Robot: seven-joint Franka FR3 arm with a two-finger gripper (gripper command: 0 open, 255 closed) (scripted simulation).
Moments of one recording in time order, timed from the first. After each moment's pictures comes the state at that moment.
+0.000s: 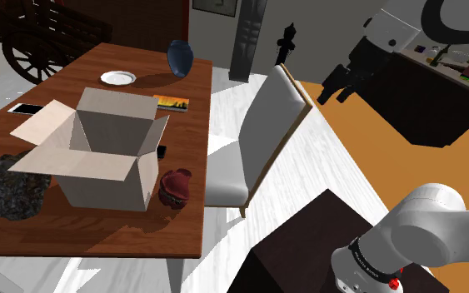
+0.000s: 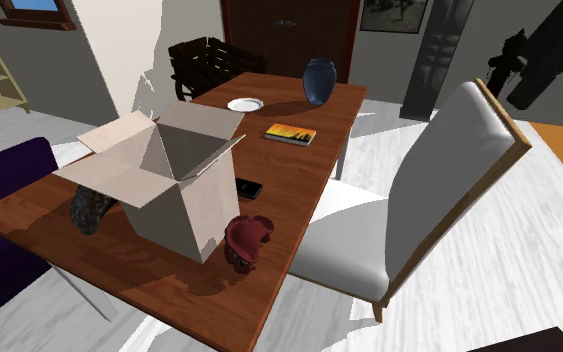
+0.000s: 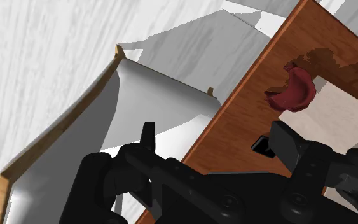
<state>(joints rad) 0.02 -0.84 0.01 -2.35 0.05 1.72 0.14</state>
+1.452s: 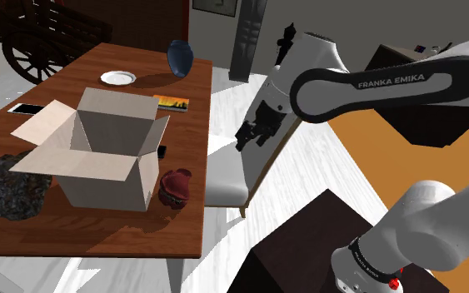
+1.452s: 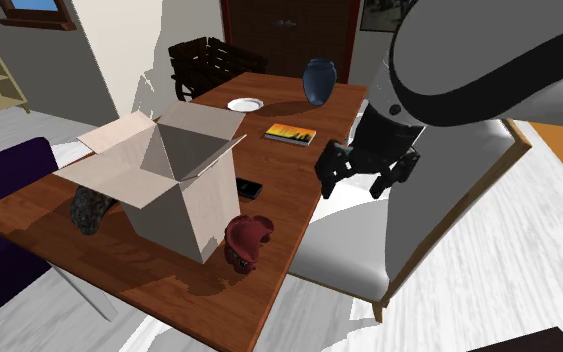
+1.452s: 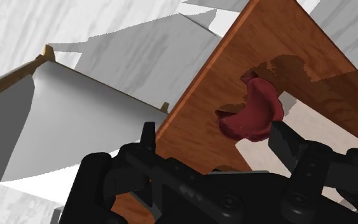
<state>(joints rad) 0.16 -0.37 0.19 -2.48 0.24 2.30 0.22</state>
